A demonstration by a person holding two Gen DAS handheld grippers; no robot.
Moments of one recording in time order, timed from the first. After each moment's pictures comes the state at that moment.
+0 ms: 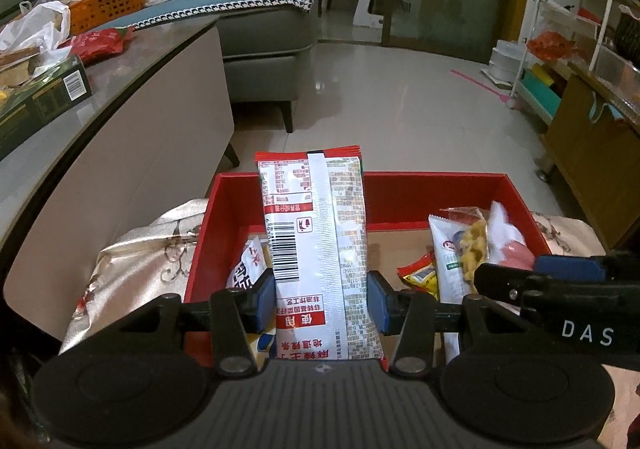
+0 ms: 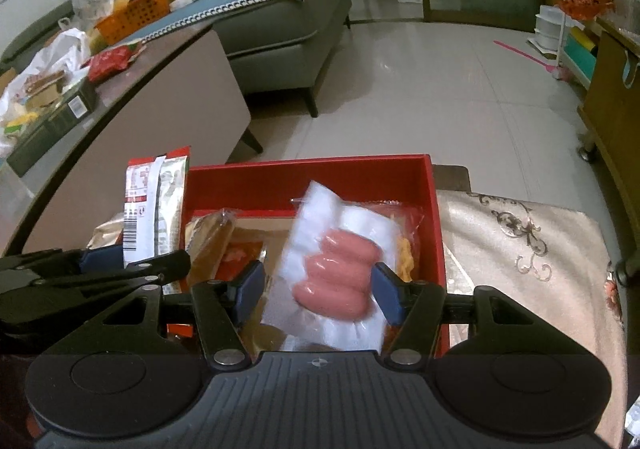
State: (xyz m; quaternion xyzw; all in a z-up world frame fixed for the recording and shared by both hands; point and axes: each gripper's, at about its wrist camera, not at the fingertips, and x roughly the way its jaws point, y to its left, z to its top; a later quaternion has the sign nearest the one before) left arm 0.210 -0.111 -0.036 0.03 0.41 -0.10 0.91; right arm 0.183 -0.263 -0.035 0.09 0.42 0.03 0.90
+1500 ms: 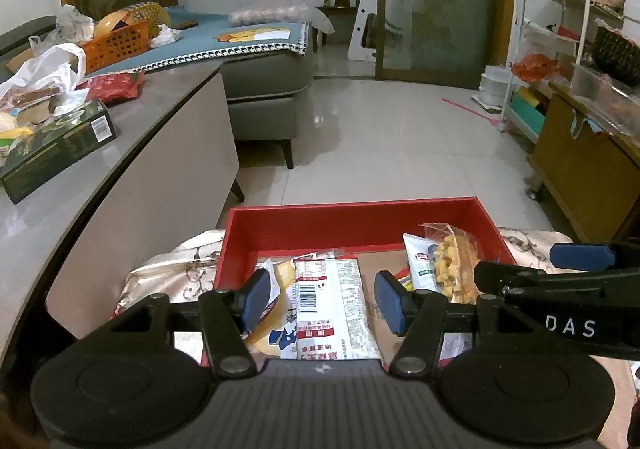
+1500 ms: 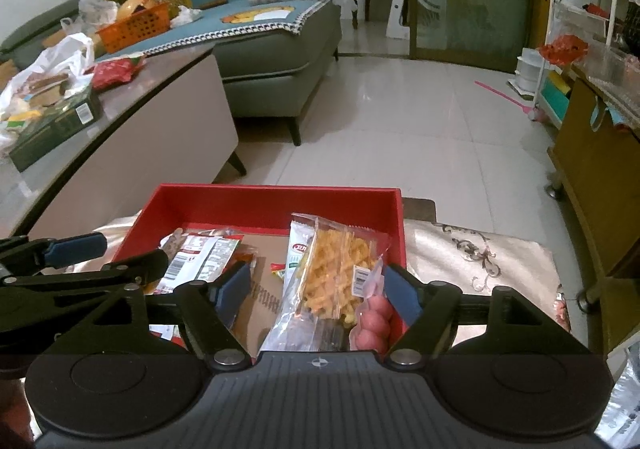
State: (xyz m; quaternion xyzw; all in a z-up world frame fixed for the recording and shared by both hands) left arm 0.165 -0.106 0.000 0.05 0.35 -0.10 0.93; right arm 0.149 -0.259 -0.003 0.04 0.38 0.00 0.93
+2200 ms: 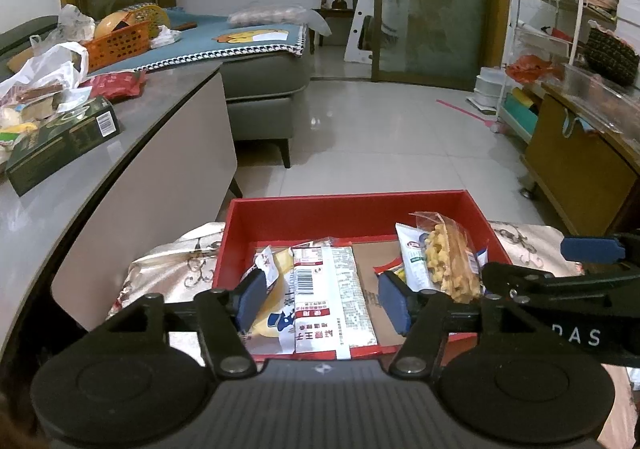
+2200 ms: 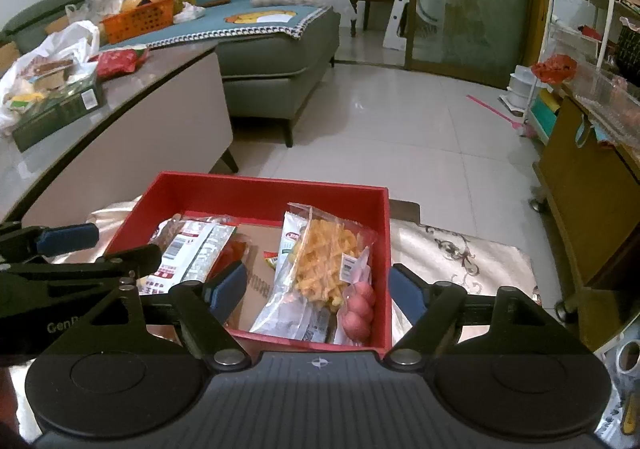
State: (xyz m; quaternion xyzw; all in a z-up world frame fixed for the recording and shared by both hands) left arm 0.149 -0.101 0.001 0.04 0.35 -0.11 0.93; right arm 0.128 -0.250 0.003 0.01 0.37 -0.01 0.93
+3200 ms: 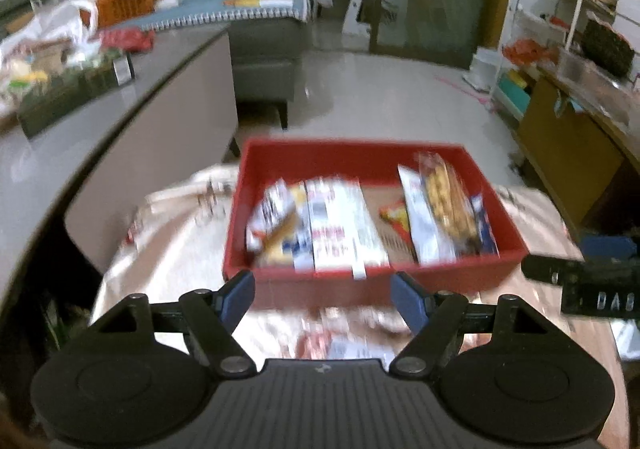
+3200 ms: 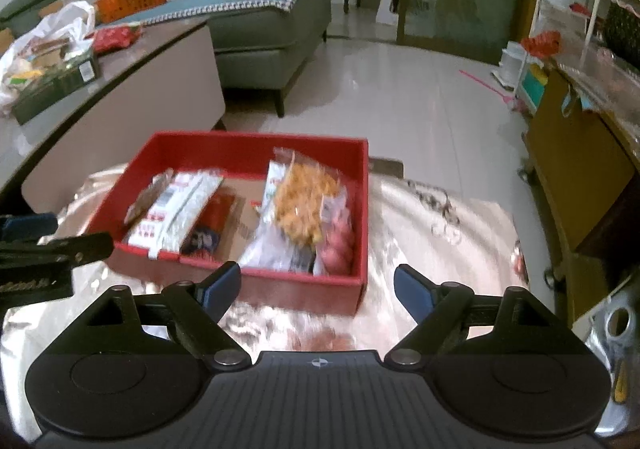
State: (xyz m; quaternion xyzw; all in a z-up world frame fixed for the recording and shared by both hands) left arm 0.108 -0.066 -0.014 0.02 0.40 -0.12 0.91; right arm 0.090 -0.264 -0.010 0.01 0.41 -0.02 0.91
